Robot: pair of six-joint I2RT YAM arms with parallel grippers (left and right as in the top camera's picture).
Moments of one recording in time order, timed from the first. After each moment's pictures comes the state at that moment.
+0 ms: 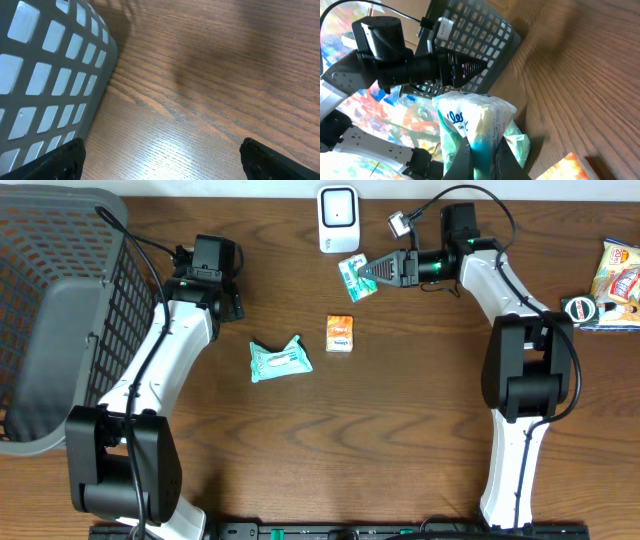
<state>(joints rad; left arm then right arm) -0.15 1.74 1.32 -0.71 -0.43 -0.33 0.09 2.35 1.85 -0.62 -1.48 -0.09</state>
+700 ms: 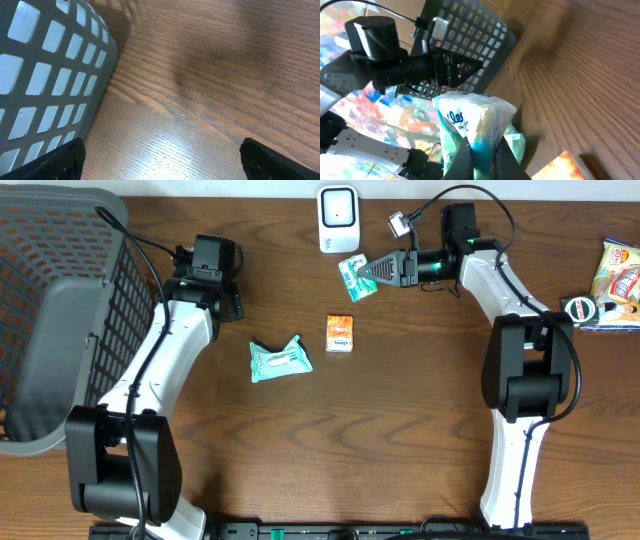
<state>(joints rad) -0.15 1.74 1.32 -0.71 -0.43 -0.33 0.09 2.35 1.85 -0.62 -1.46 -0.09</state>
